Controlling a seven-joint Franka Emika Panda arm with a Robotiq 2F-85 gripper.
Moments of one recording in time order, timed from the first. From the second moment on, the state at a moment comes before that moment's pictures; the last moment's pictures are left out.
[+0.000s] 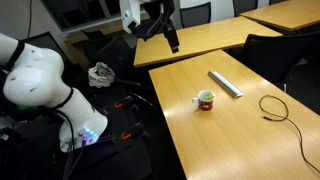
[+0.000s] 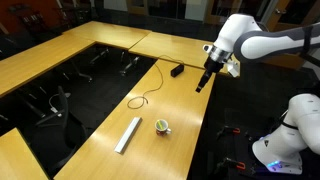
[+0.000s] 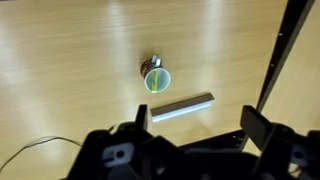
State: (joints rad) arm -0.03 -0.48 -0.28 -2.50 0.18 2.22 -0.15
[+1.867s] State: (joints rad) arm -0.02 0.41 -0.12 -2.30 0.16 2.90 0.23
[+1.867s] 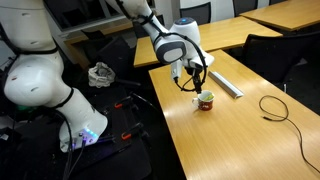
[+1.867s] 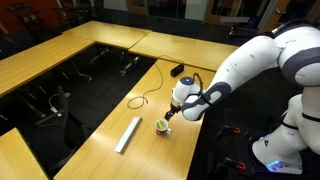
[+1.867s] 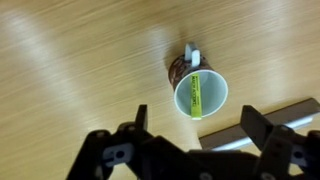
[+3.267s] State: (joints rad) arm 0.01 0.71 -0.12 -2.06 0.16 2.89 0.25
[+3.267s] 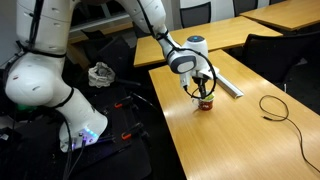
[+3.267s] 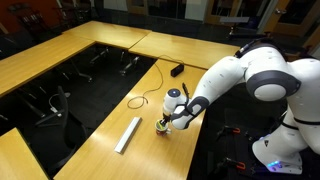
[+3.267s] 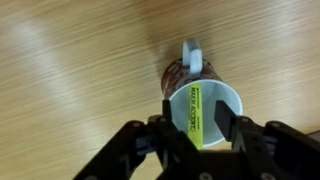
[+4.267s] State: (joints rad) arm 0.03 0.87 -0.12 -1.90 0.16 2.89 0.26
